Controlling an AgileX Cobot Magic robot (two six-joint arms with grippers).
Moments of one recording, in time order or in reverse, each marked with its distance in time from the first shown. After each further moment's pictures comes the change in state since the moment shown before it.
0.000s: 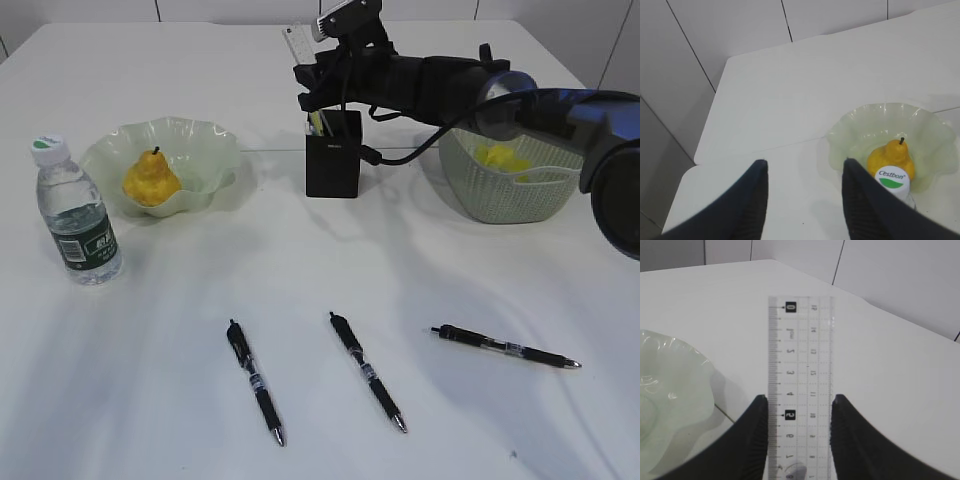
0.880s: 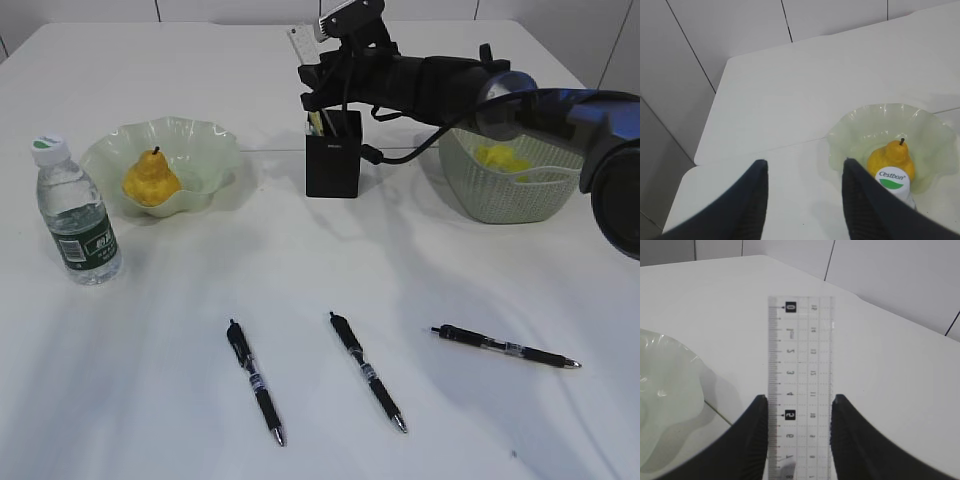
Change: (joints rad) left arm 0.000 0.000 0.000 0.000 -0.002 0.000; right arm 0.000 0.000 0.000 0.001 -0.030 0.000
